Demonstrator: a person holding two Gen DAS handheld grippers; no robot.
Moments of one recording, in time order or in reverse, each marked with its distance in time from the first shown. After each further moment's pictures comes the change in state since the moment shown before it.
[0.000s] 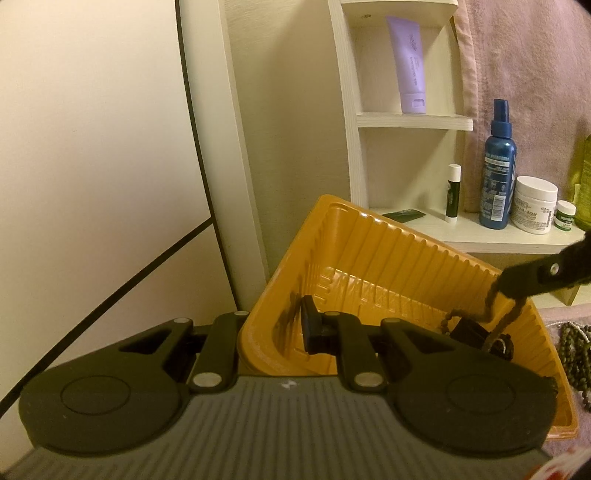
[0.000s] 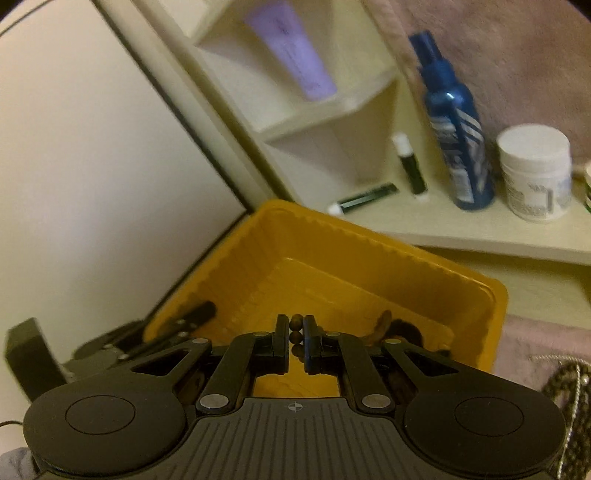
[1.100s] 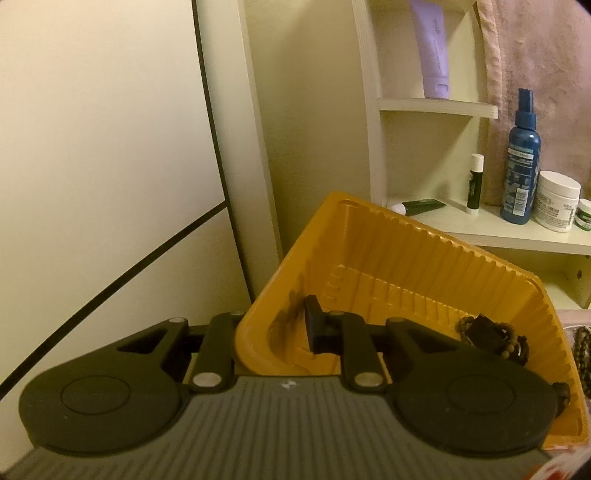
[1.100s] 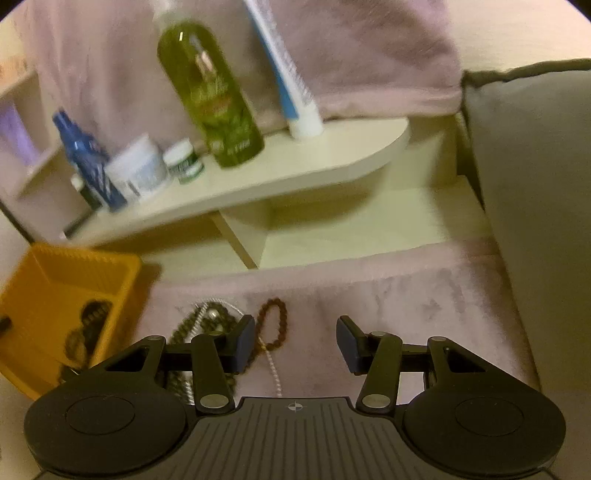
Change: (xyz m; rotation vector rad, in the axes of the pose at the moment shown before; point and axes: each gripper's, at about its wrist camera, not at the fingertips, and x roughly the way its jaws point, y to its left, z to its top) left arm 0.017 -0.002 -0.002 -0.034 0.049 0.056; right arm -0.158 -0.168 -0.062 0.227 -0.069 -0.523
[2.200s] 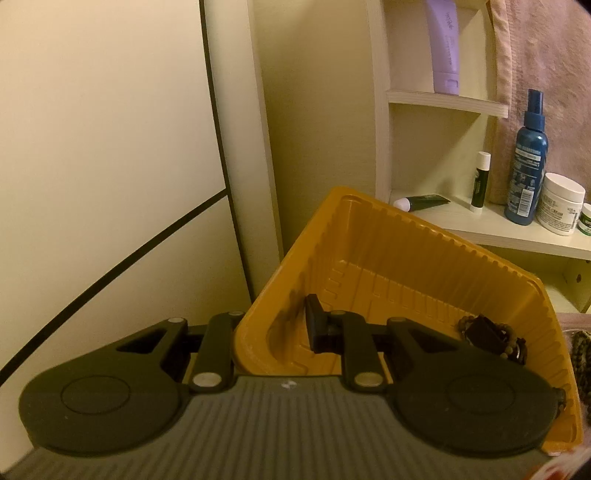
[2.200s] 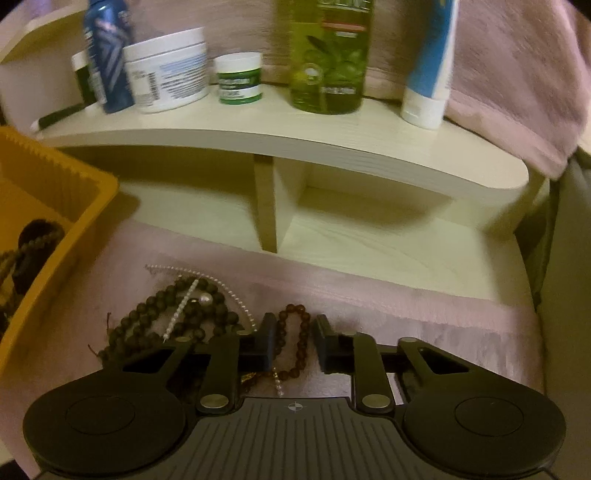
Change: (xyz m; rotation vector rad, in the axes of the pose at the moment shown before) left arm 0.007 0.003 0.001 -0.025 0.035 -0.008; right arm 0.069 0.065 -0.004 -0.337 0.067 -0.176
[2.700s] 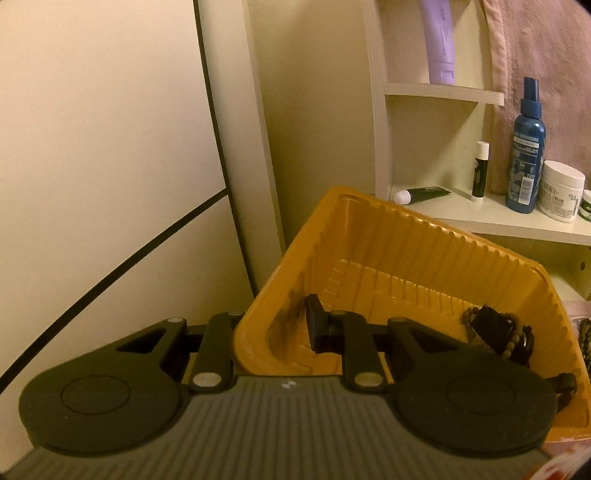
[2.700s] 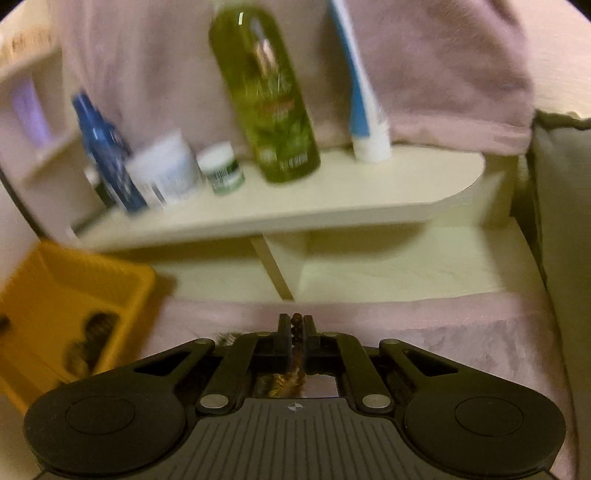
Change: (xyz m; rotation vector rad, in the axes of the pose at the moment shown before) left arm 0.002 -0.003 -0.005 0.032 -0.004 0.006; right arm -0.044 -0.043 0.003 0.282 -0.150 0.210
